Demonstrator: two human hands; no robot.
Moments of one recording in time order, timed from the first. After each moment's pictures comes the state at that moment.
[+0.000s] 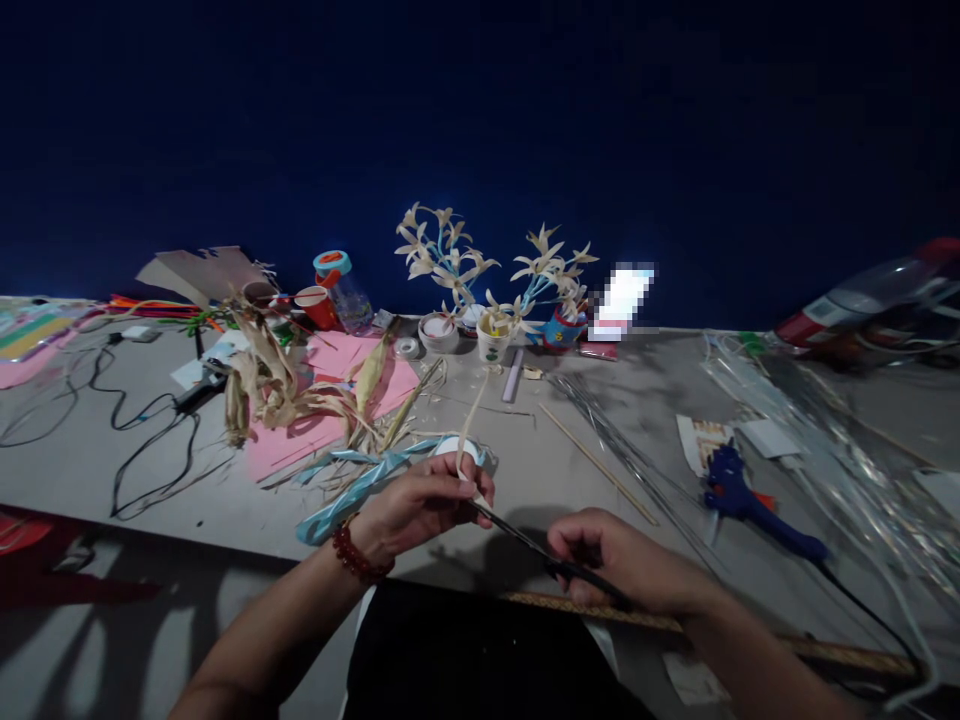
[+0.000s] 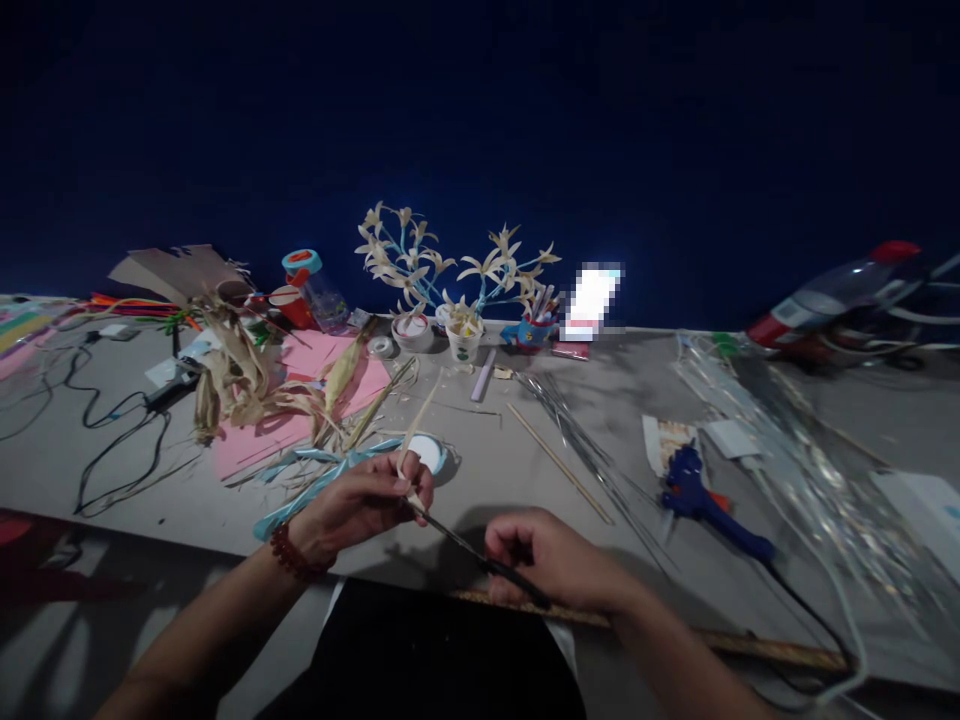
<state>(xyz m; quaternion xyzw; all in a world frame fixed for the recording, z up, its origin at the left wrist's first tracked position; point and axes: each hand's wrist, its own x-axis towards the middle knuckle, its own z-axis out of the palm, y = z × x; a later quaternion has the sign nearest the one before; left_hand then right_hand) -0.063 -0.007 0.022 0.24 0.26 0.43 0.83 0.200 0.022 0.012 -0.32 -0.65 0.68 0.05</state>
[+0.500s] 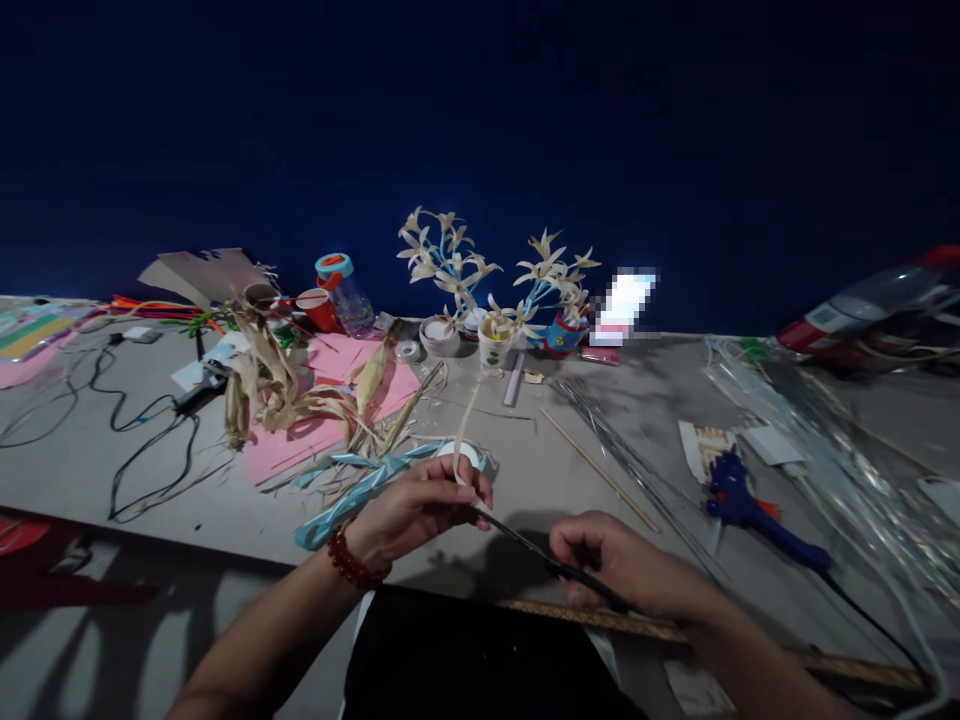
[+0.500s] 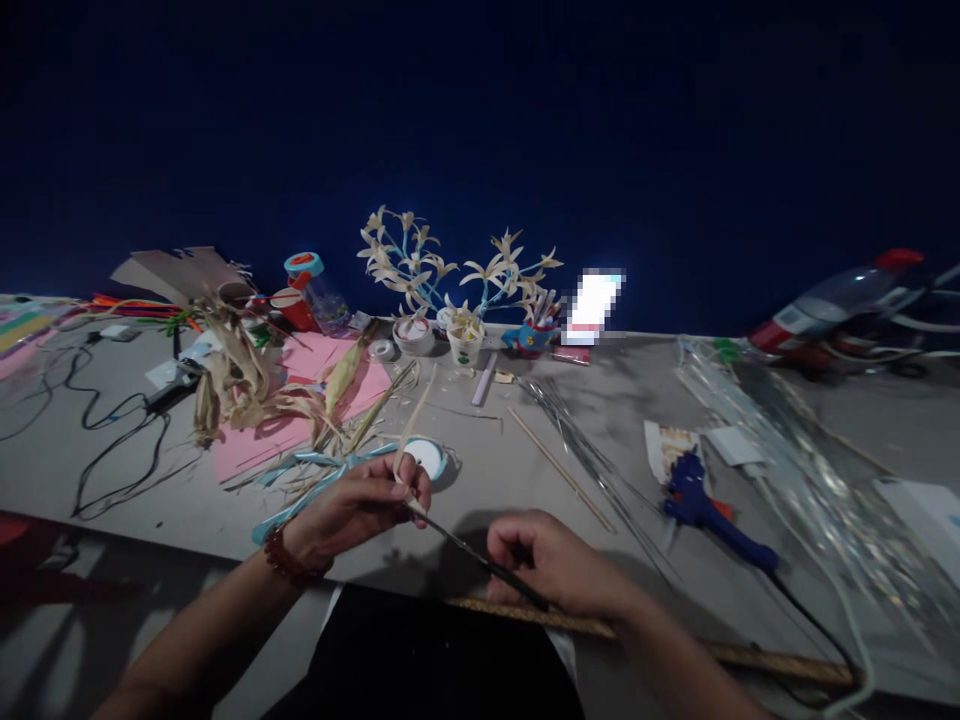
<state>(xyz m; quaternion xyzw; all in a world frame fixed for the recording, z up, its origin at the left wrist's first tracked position) -0.067 -0.008 0.023 0.25 0.27 0.45 0.82 0.200 0.026 0.010 -0.35 -0.66 0.67 0.04</state>
